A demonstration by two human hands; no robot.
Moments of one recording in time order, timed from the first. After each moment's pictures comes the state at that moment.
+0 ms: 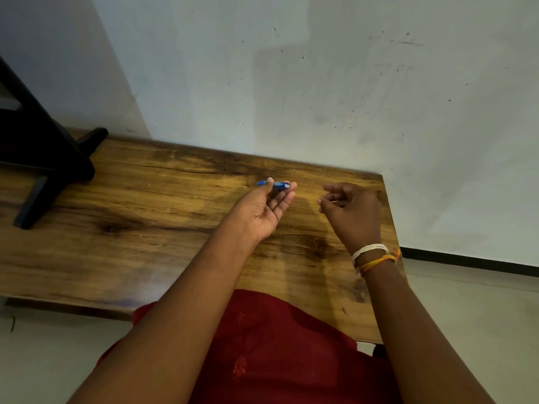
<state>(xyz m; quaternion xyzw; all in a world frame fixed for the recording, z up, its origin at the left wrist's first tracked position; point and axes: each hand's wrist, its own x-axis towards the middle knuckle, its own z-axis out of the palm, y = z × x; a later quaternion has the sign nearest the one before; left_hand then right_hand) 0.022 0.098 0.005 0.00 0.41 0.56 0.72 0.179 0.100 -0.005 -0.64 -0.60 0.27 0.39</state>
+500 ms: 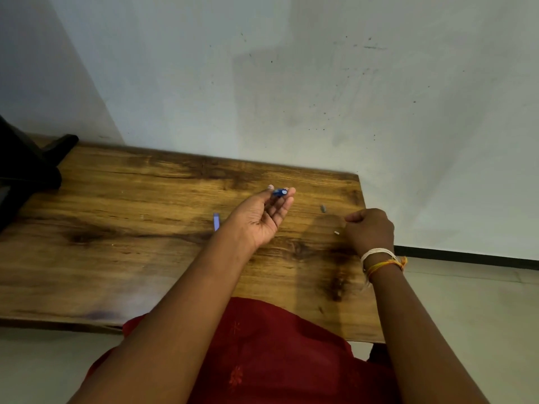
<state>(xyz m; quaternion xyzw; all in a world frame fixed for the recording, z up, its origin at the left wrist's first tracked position) 0.060 0.098 0.009 -0.02 0.39 0.52 0.76 0.250 0.096 -0.013 -0.80 -0.49 0.22 0.27</state>
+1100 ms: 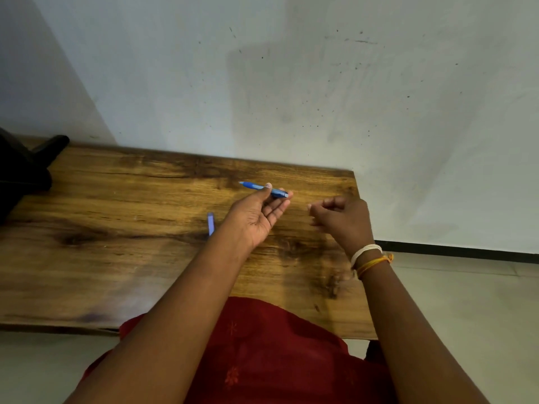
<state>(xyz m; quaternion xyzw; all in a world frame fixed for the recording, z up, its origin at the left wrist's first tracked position) 0.068 0.102 0.001 0.03 0.41 0.53 0.74 0.226 0.095 -0.003 -0.68 -0.48 0.41 0.39</state>
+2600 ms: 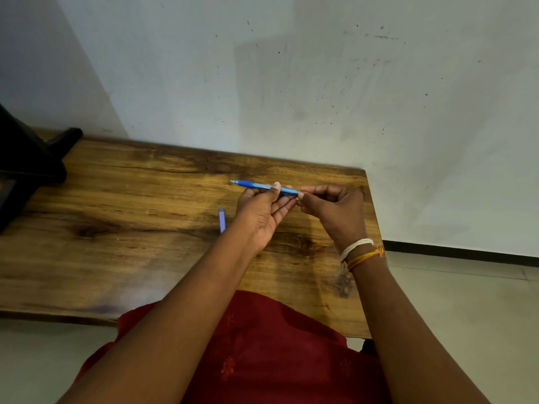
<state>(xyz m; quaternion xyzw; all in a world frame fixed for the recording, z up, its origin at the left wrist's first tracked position) 0.062 0.098 -0.005 0.07 0.43 0.57 0.70 0.191 0.097 0.000 -0.57 -0.49 0.45 0.48</state>
